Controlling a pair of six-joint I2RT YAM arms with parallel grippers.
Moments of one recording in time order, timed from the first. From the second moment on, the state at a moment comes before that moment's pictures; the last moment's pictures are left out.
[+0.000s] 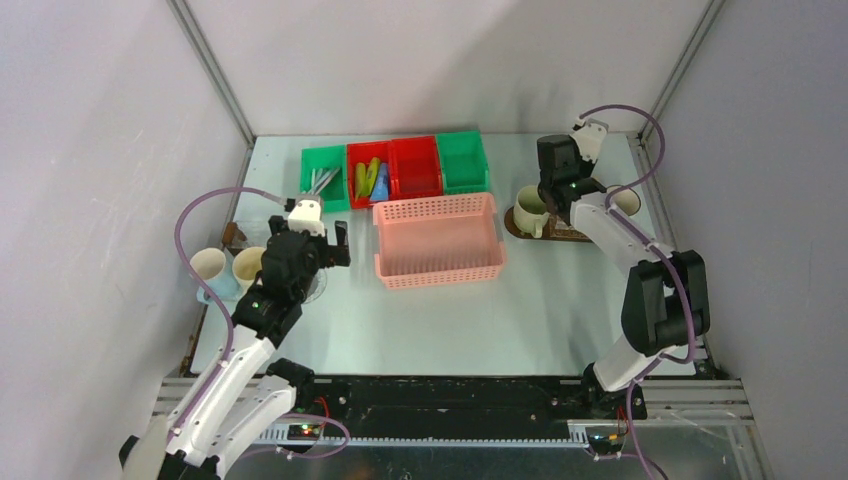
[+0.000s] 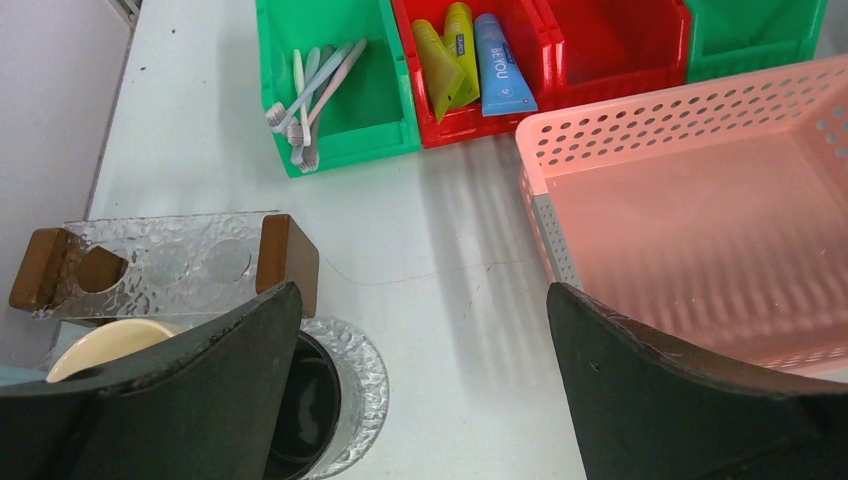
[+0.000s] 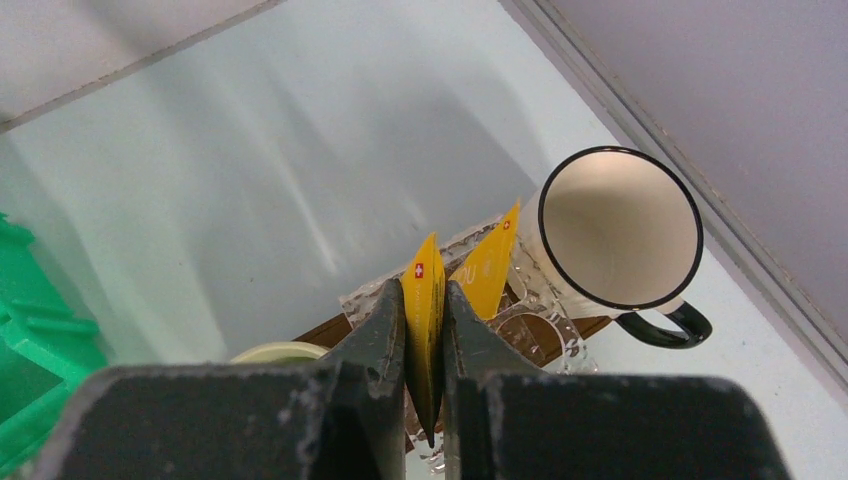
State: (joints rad) left arm -0.37 0.71 0.62 -0.20 -0.29 -0.03; right arm 0.29 1.63 1.25 -0.24 0.81 0.43
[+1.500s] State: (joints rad) left arm -0.37 0.72 0.62 -0.20 -0.29 -0.02; right arm 0.29 1.70 1.25 -0.26 0.84 0.53
